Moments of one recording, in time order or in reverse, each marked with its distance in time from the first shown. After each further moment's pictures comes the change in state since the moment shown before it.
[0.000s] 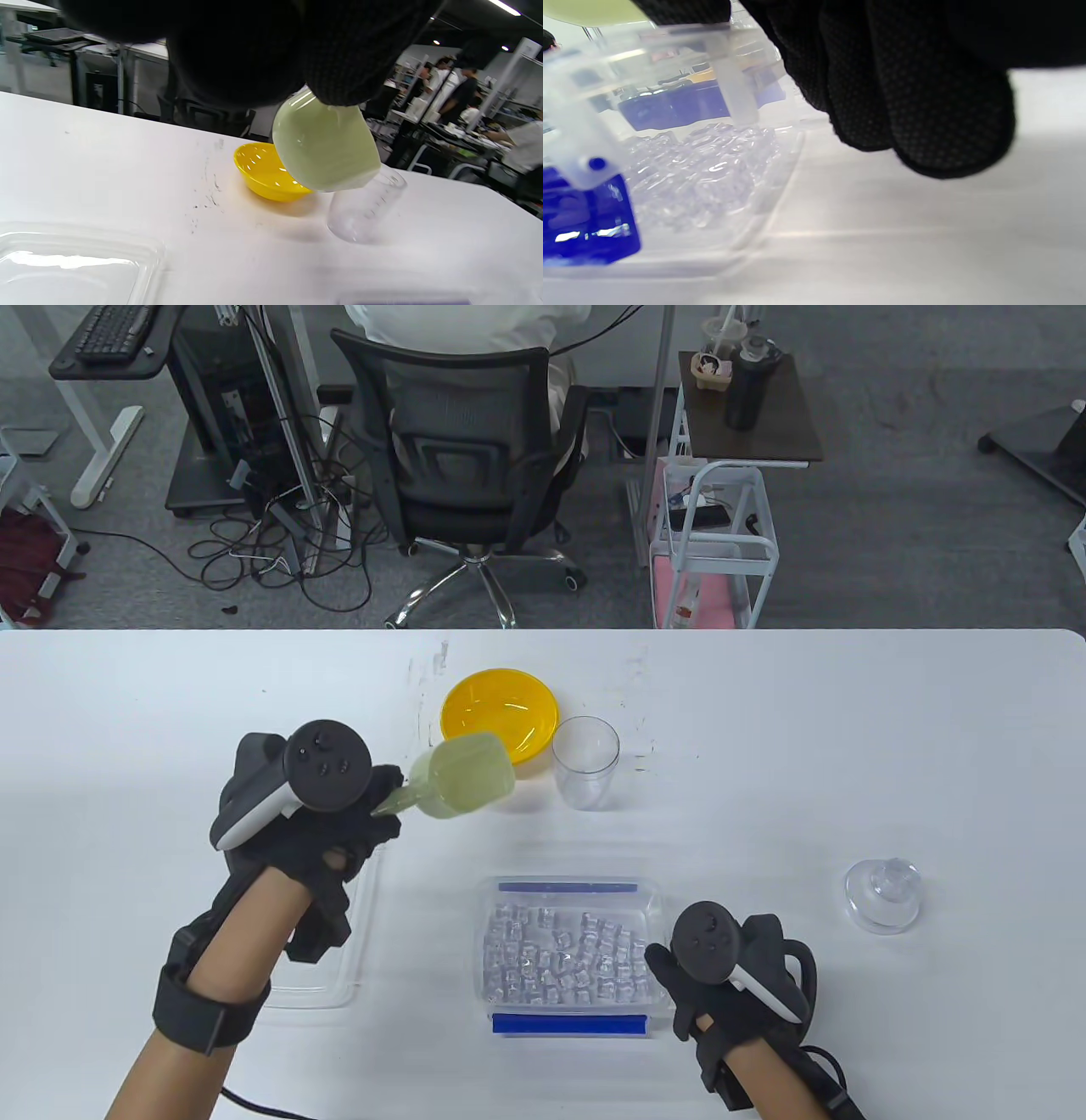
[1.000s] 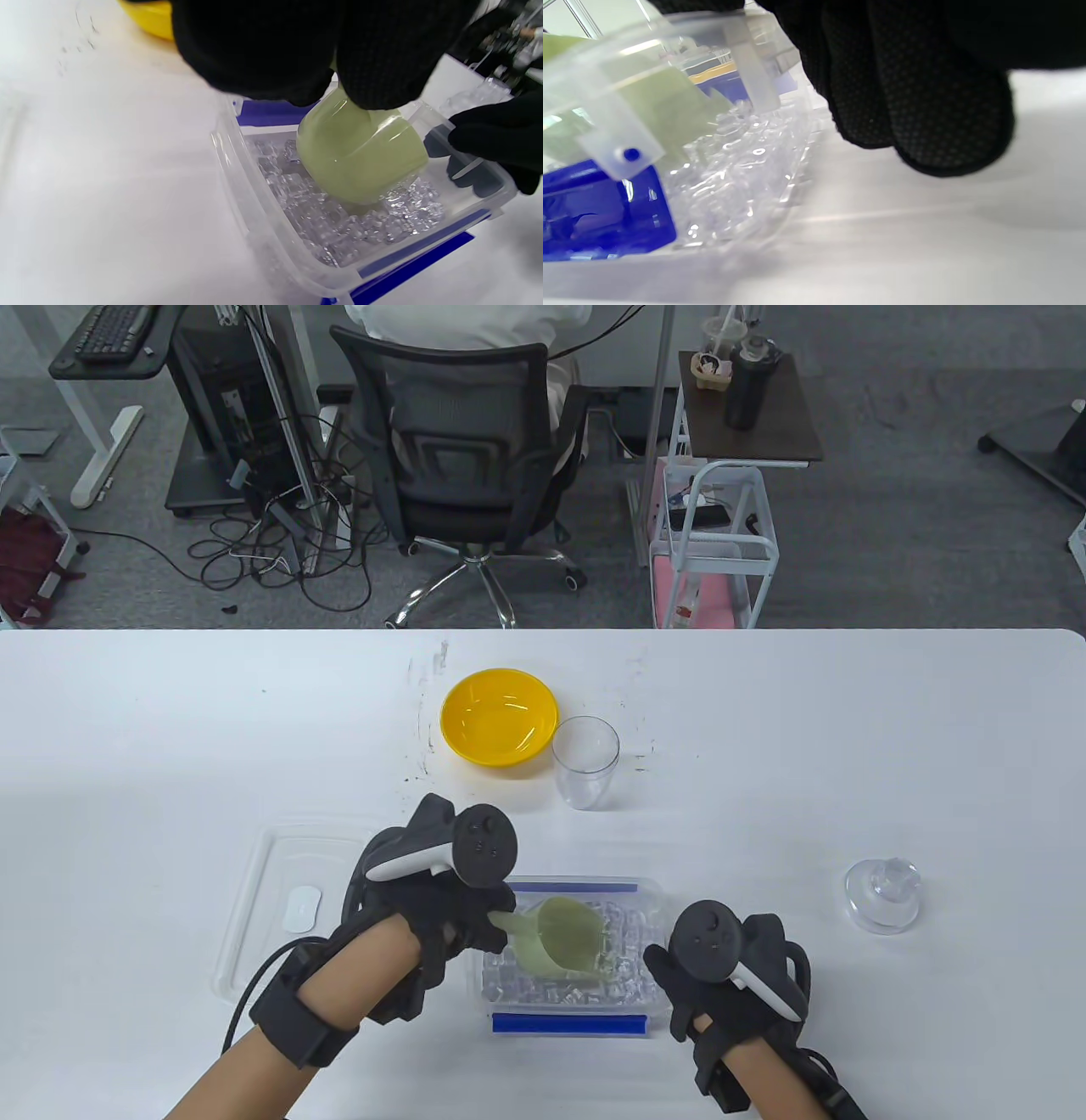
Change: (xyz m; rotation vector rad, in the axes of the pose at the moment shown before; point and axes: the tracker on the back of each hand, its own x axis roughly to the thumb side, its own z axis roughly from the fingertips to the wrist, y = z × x) left_hand 0.057 -0.116 -0.043 -0.392 -0.199 0.022; right_hand 0.000 0.004 -0.001 0.034 -0.014 -0.066
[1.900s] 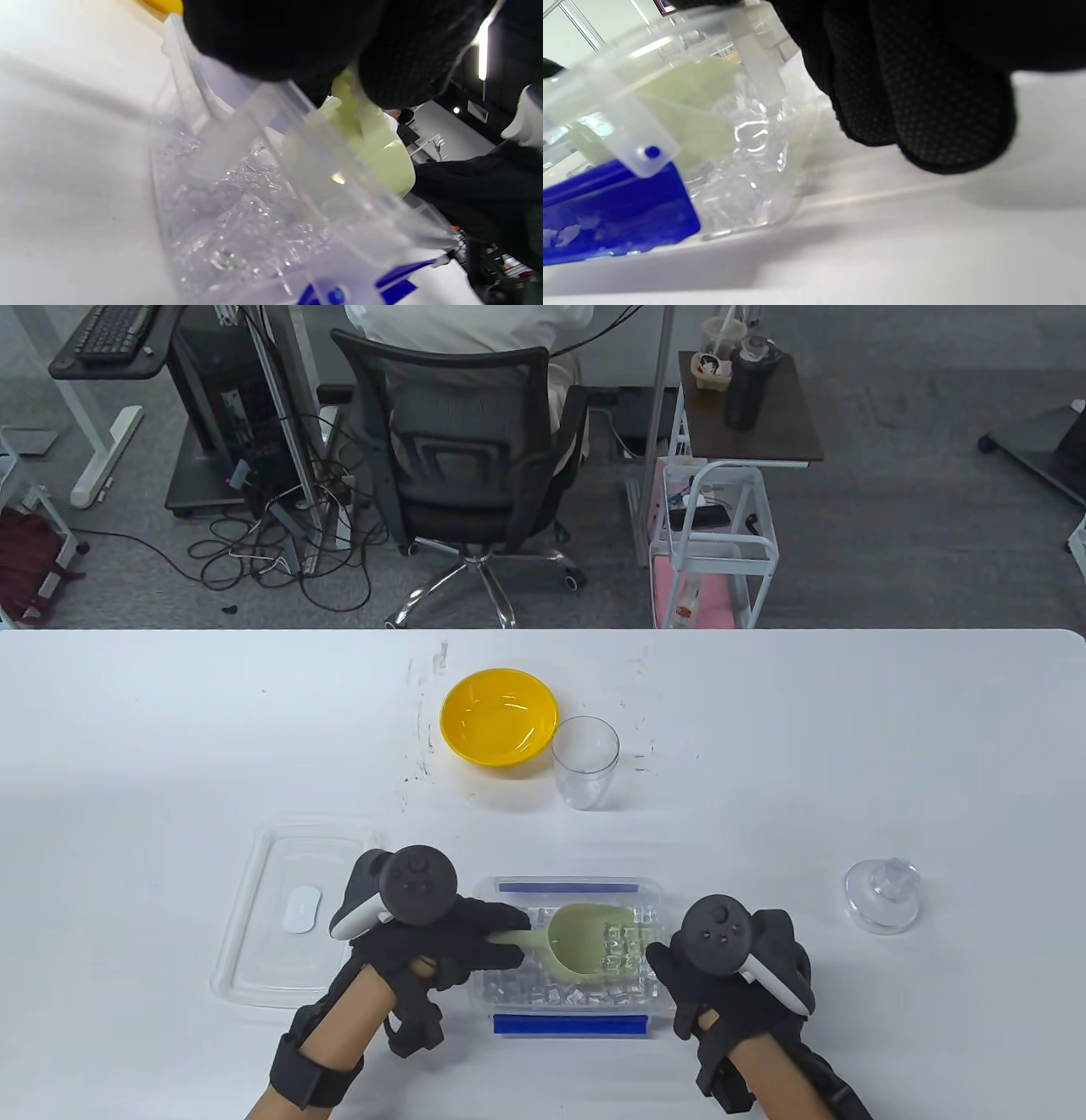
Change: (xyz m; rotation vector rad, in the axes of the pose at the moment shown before) left_hand -0.044 -0.053 -0.008 0.243 -0.236 0.322; right_hand -0.007 0.002 -0.004 0.060 -0.006 -0.081
